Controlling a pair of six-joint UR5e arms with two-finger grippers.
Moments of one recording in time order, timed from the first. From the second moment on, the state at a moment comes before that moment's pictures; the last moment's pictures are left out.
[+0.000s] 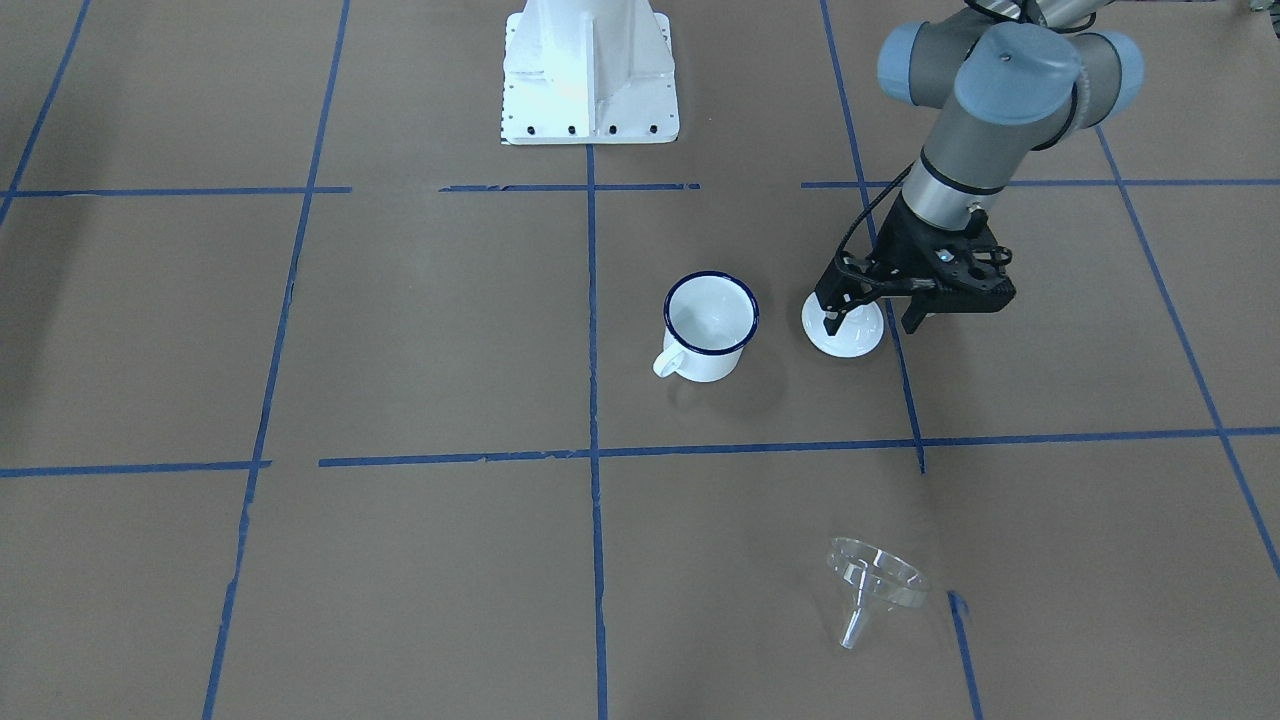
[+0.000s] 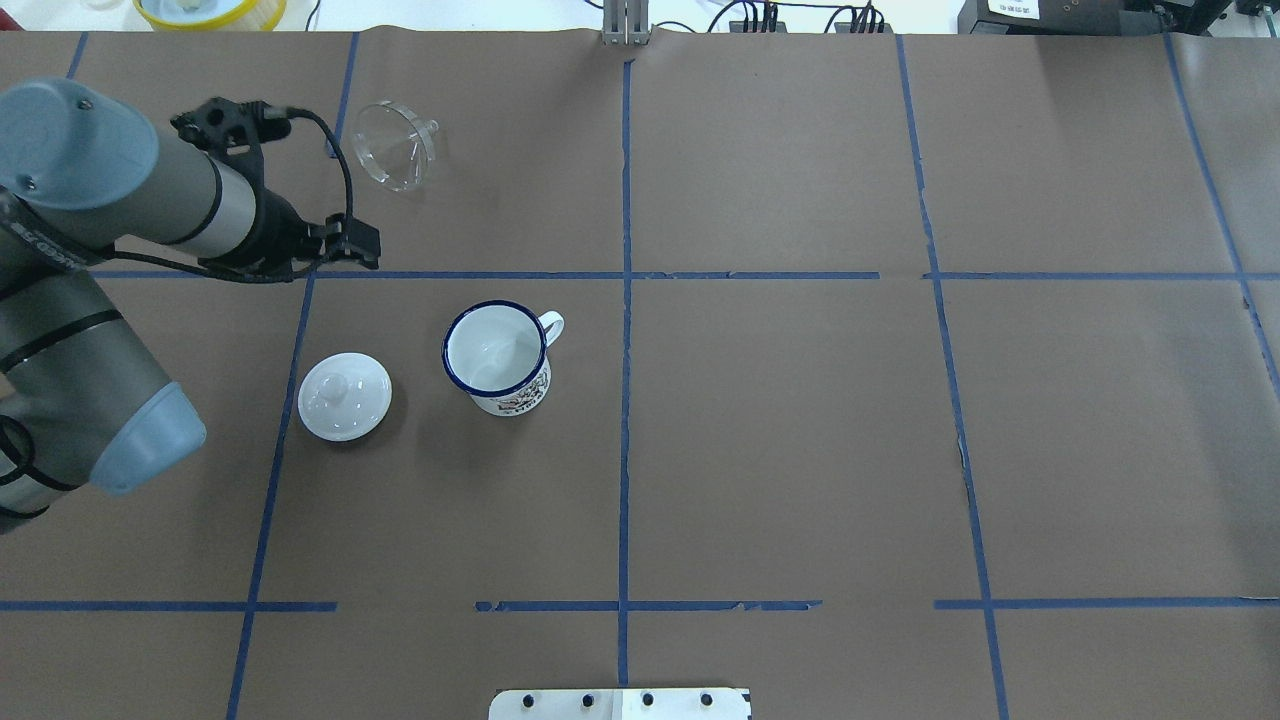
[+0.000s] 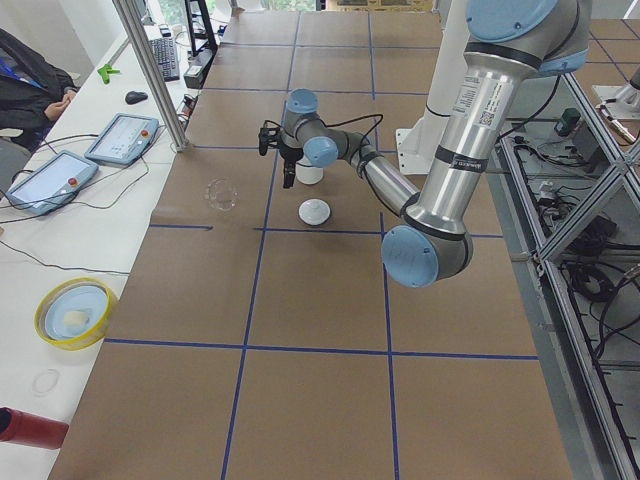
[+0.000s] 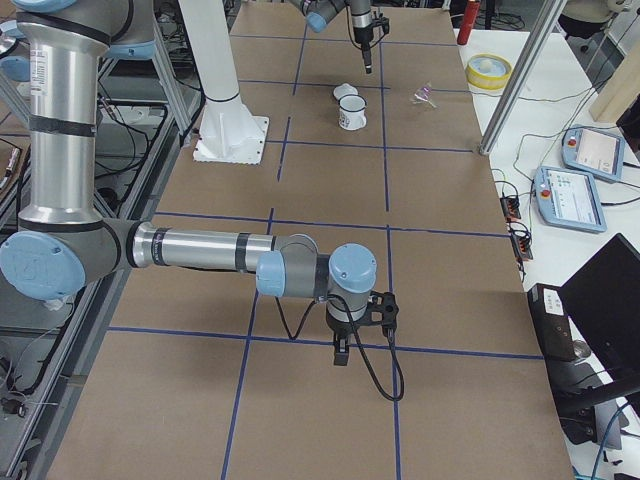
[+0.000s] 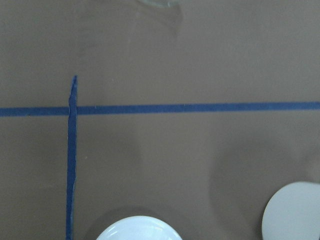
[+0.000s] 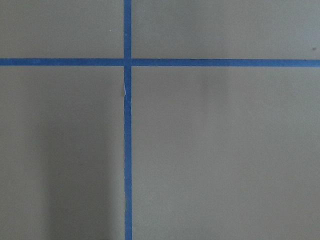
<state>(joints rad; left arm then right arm) -0.83 -1.93 -1.85 -1.87 -1.93 -1.25 1.57 -1.68 1.65 -1.57 2.29 0.01</state>
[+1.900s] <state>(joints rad) -0.83 -2.20 -1.01 -2.81 -1.51 -2.36 1.57 -1.68 1.65 -1.57 2.29 0.01</state>
